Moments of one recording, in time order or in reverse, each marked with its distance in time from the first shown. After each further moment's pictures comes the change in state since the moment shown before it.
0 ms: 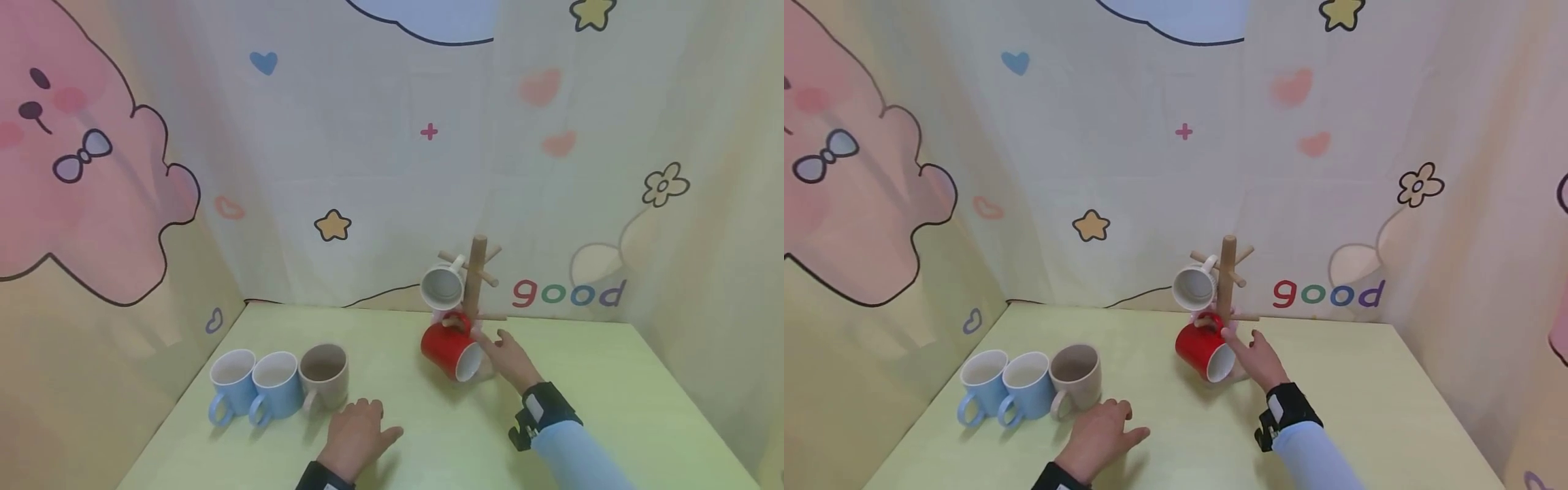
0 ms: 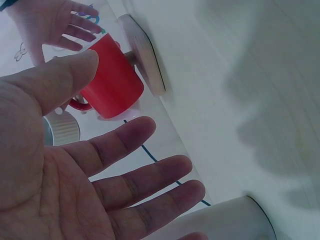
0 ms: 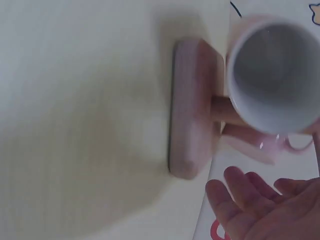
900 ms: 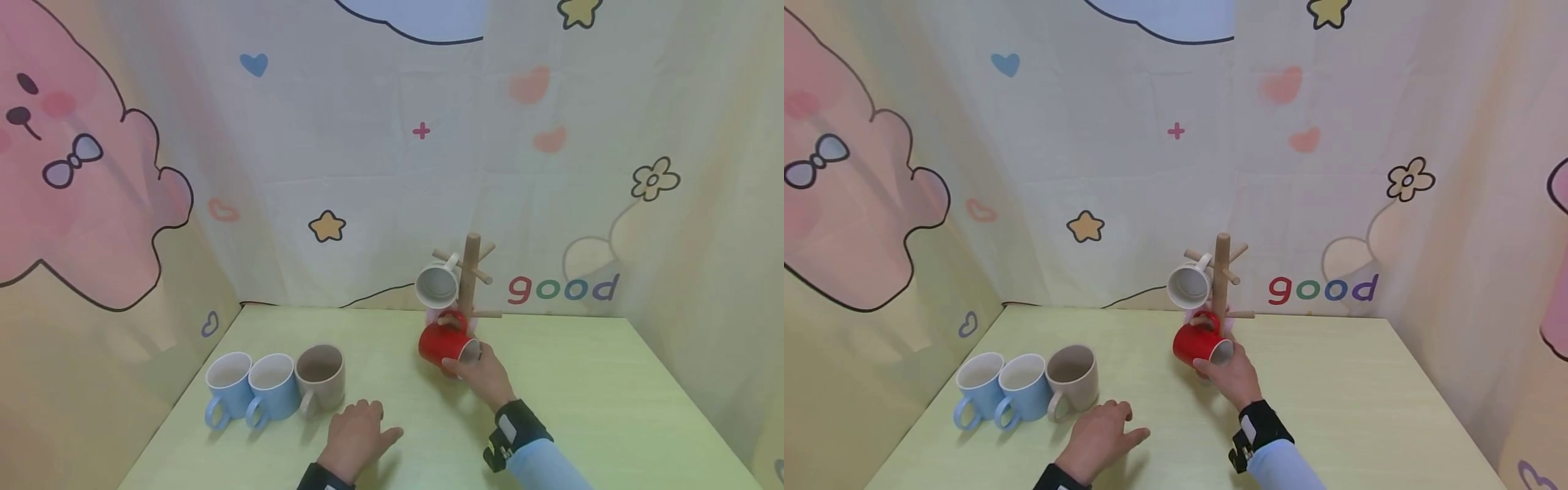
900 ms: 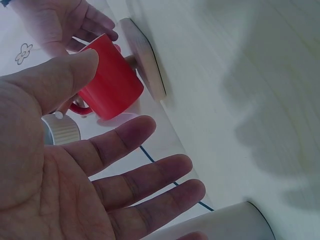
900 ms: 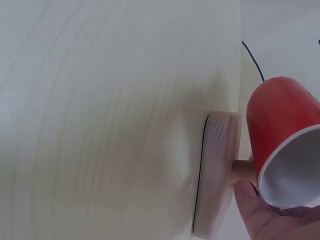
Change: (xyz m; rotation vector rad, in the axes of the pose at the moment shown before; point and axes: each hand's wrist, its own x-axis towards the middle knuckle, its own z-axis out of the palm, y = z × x) left_hand 0.005 0.006 -0.001 -0.032 -0.117 -0.059; right_hand -0.016 0.003 0.052 0.133 0.119 -0.003
